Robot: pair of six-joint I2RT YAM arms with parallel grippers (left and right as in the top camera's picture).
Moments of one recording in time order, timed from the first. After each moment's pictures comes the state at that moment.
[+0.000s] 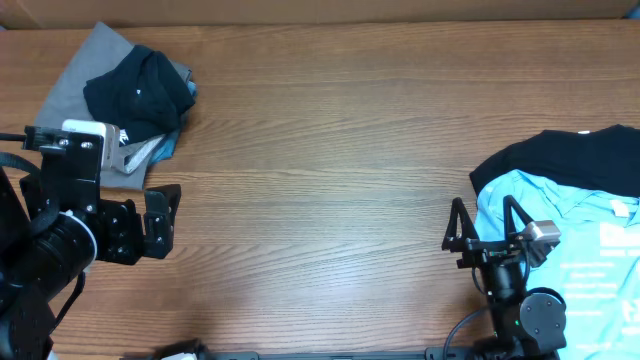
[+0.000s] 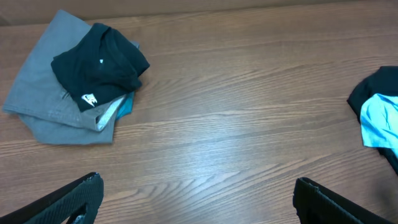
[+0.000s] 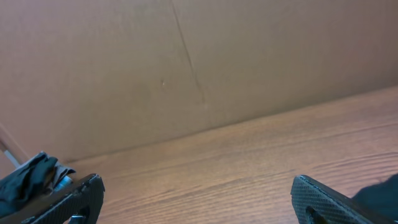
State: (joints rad) left arm 0.24 1.16 2.01 -1.65 0.36 0.21; right arm 0.24 0.02 0.12 -0.04 0.11 0.33
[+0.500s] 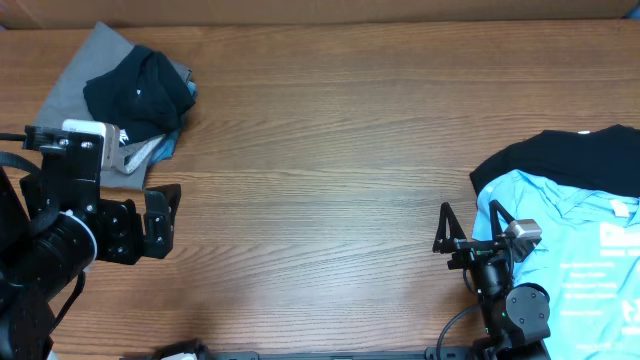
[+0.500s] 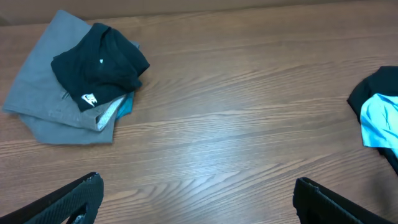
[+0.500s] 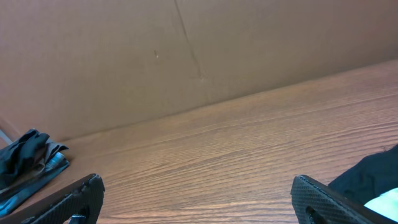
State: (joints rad) left arm 0.24 1.16 2.01 -1.65 0.36 0.21; right arm 0.24 0.01 0.02 -0.02 0.09 0.33
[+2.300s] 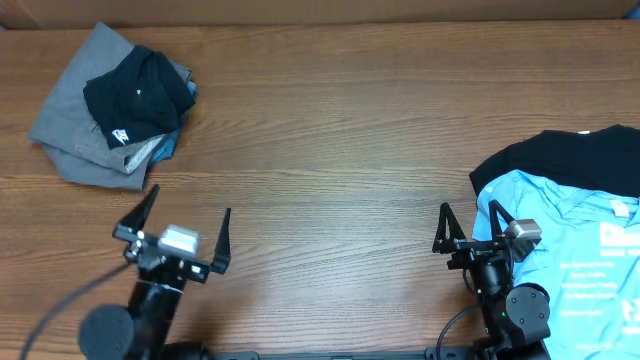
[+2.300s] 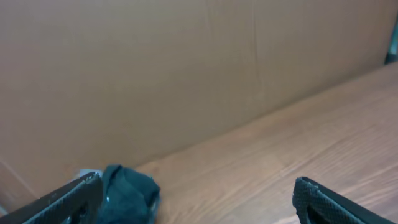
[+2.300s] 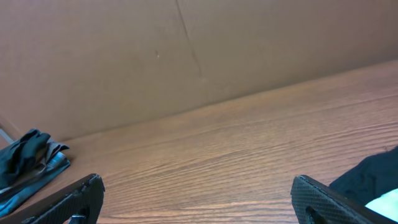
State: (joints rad) left arm 0.07 0.22 0.51 -0.28 0.34 0.26; right arm 0.24 0.01 0.02 -0.02 0.09 0.33
